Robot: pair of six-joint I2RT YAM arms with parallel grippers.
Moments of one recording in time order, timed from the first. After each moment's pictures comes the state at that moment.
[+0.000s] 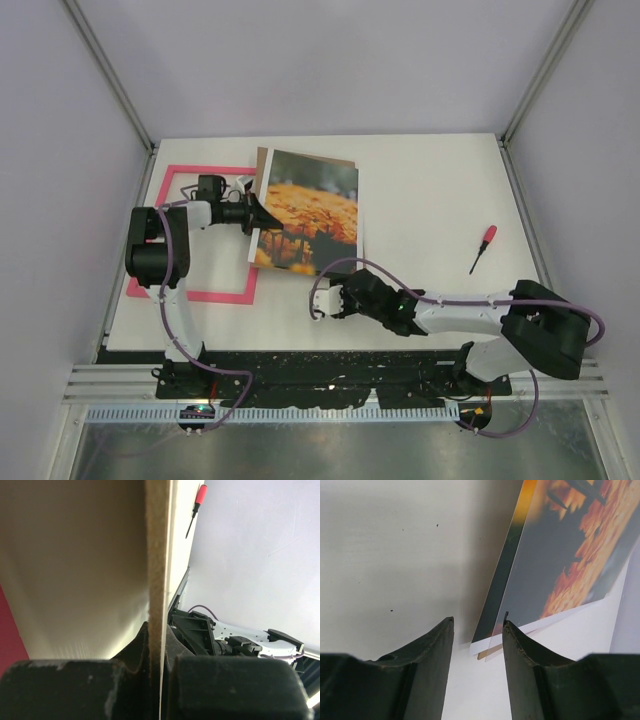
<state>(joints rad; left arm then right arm) -0.01 2.05 1.21 -0.12 1.18 -0.63 1.05 1.36 0.54 0.16 0.19 -0.83</state>
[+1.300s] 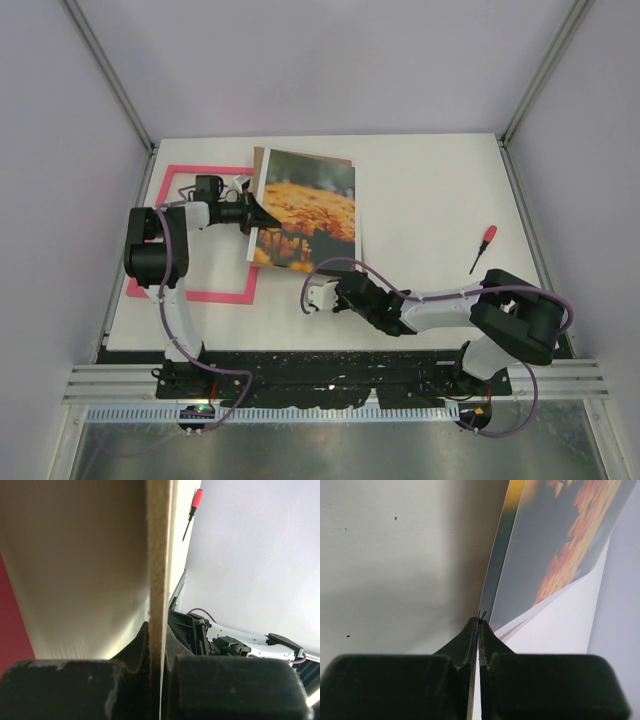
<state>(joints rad) 0.00 2.05 1.20 -0.09 1.18 -0.66 1.05 1.52 0.54 0.34 0.36 -0.85</state>
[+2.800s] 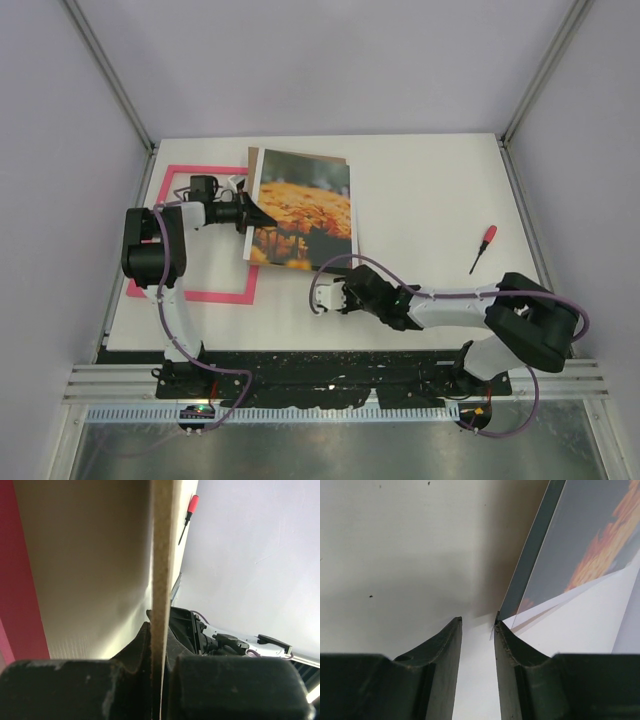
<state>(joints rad) 0.03 2.05 1.20 -0.09 1.20 -0.68 0.99 1.44 0.54 0.16 0.21 -0.86</state>
